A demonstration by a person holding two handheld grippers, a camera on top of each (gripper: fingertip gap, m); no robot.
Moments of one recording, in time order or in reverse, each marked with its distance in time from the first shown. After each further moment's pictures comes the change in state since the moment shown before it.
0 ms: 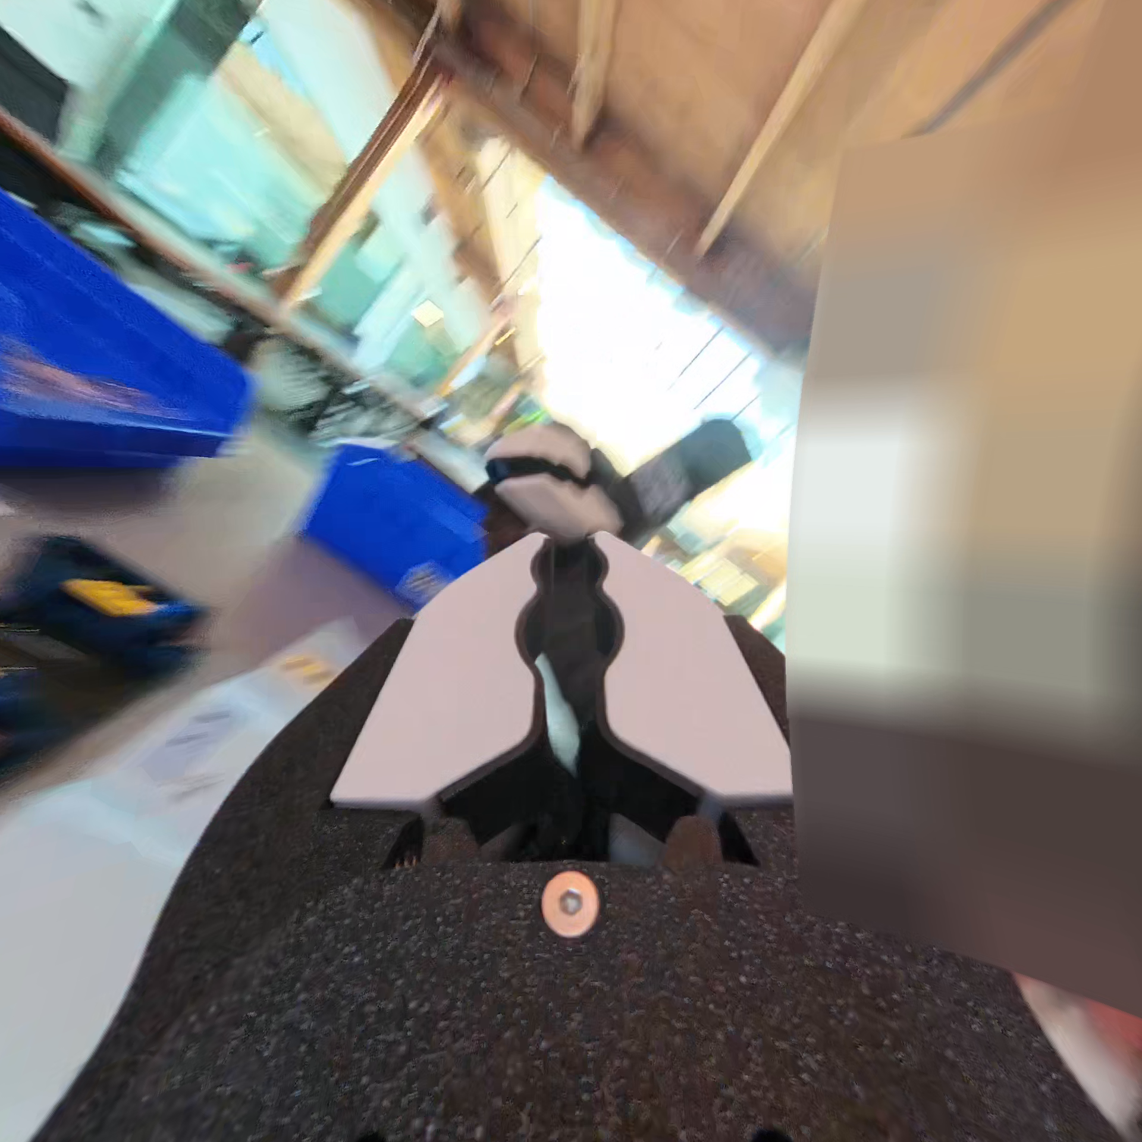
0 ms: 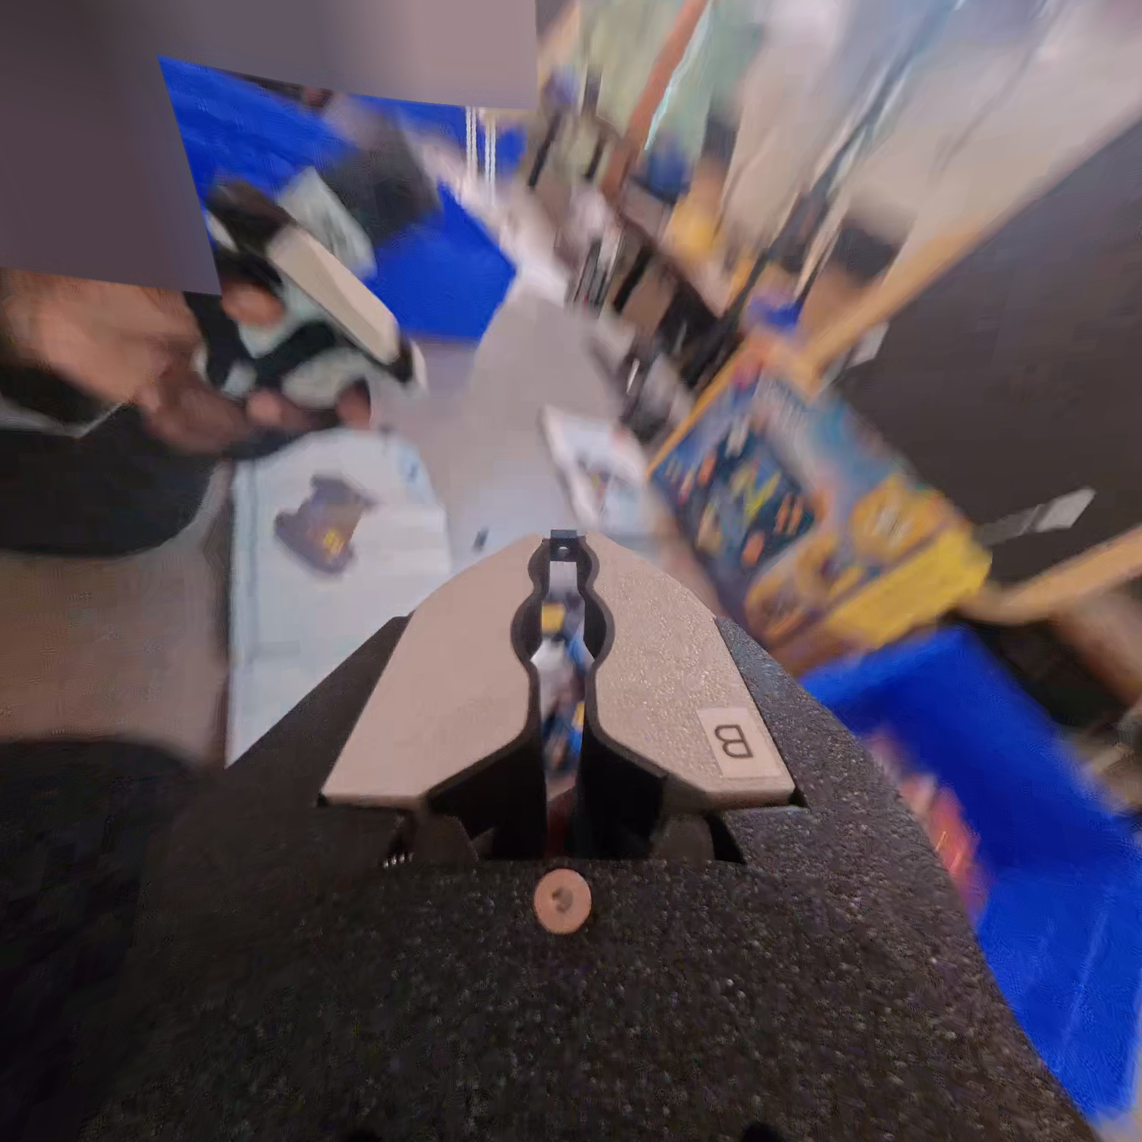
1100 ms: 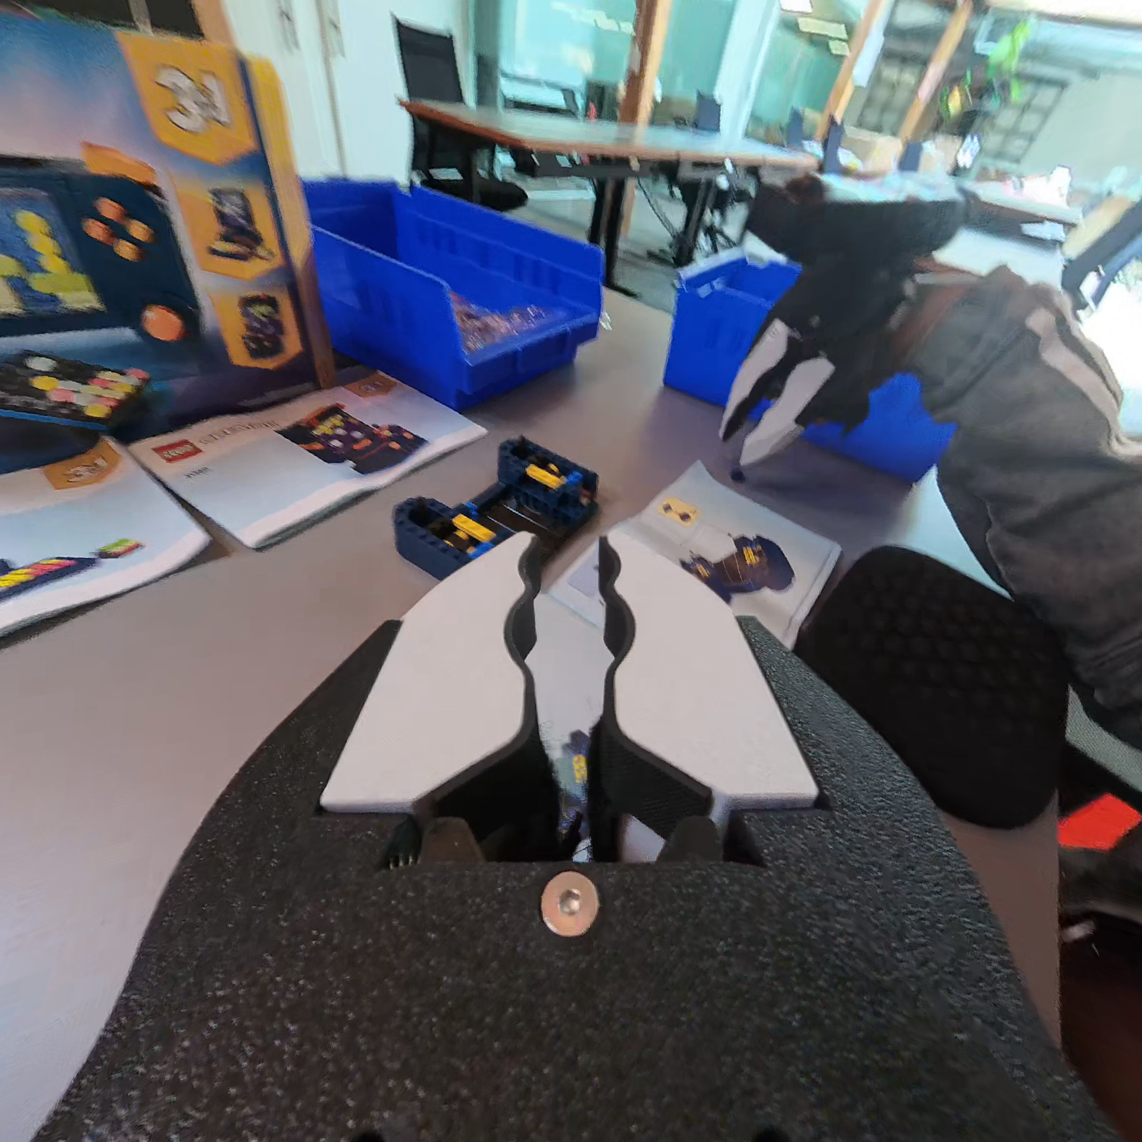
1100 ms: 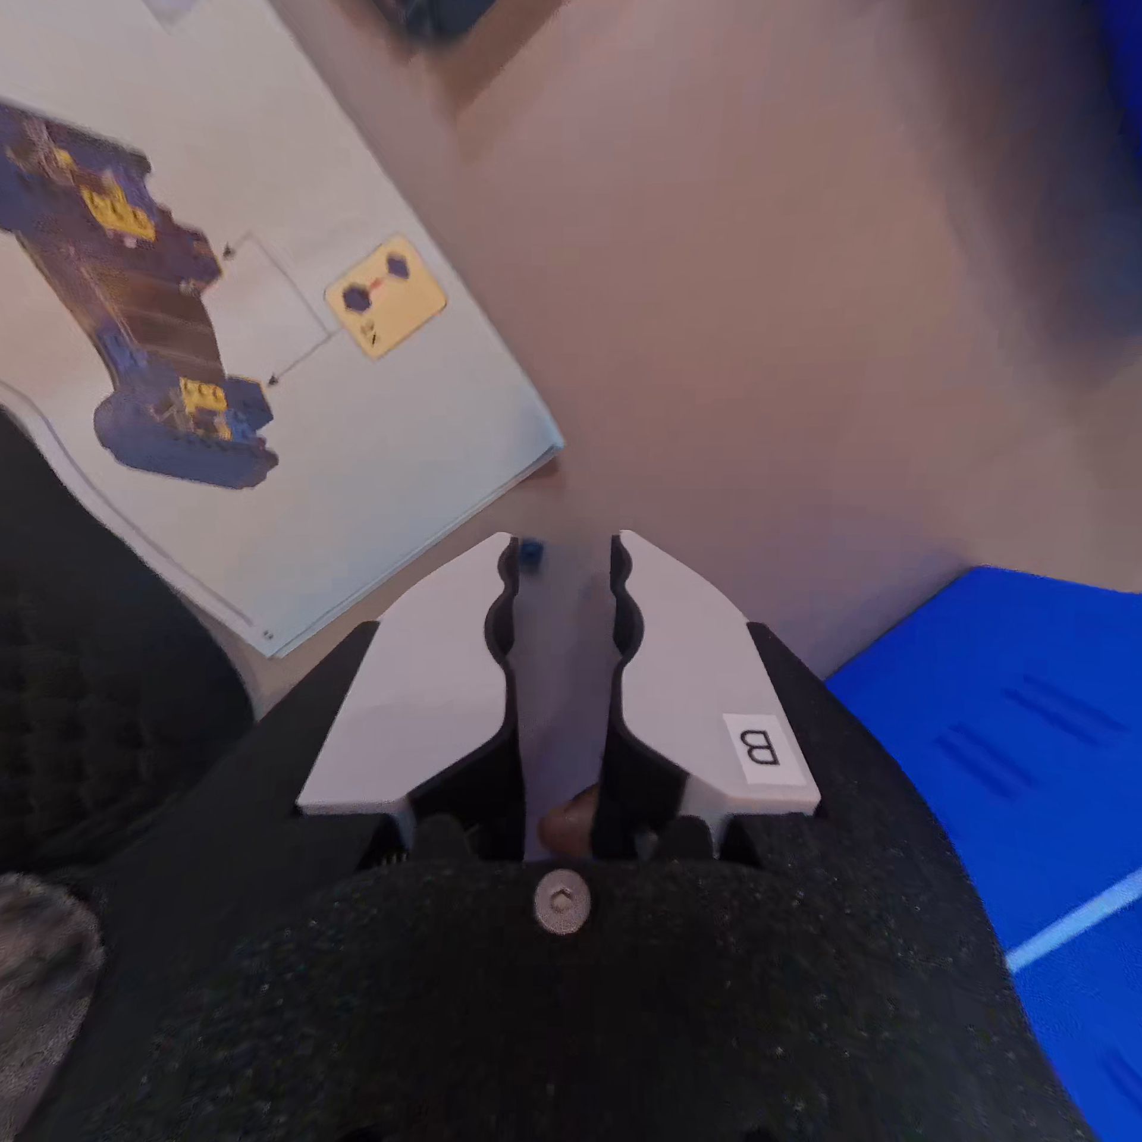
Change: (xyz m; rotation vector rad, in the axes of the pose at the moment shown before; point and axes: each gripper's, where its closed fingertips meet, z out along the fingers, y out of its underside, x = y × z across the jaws) left arm -0.069 0.003 -0.060 -0.321 -0.585 0.548; right arm -0.001 0.204 -0.091 -1.089 -0.104 0.471
